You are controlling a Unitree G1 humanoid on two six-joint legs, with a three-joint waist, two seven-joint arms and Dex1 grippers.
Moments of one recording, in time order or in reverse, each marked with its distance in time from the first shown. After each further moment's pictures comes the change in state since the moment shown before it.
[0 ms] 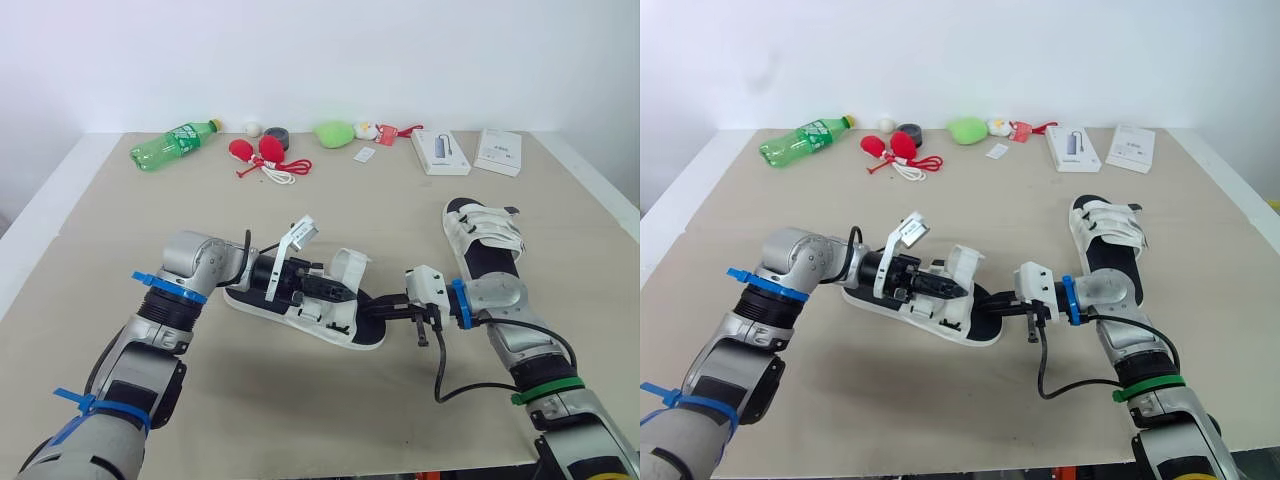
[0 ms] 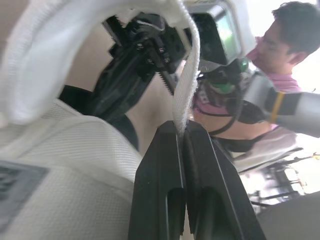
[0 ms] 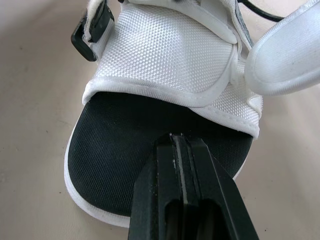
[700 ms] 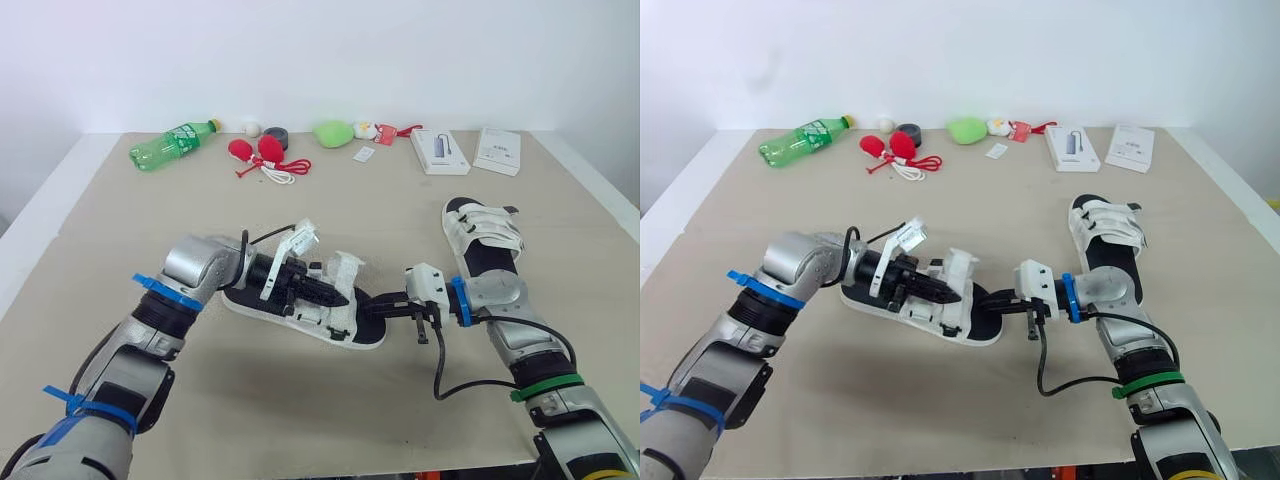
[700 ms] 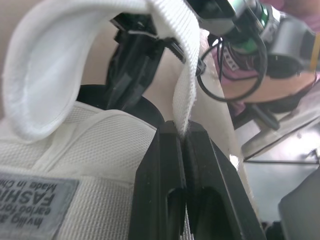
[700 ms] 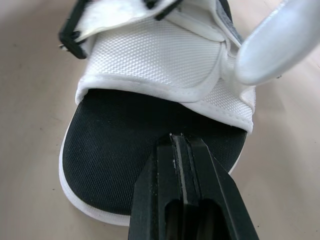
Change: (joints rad) left arm 0.041 0.068 -0.119 -0.076 0.127 -0.269 -0.169; right arm -0.010 0.000 0.000 0.010 -0.006 0.000 -0.001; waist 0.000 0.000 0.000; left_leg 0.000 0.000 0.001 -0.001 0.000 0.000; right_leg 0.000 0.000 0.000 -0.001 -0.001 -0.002
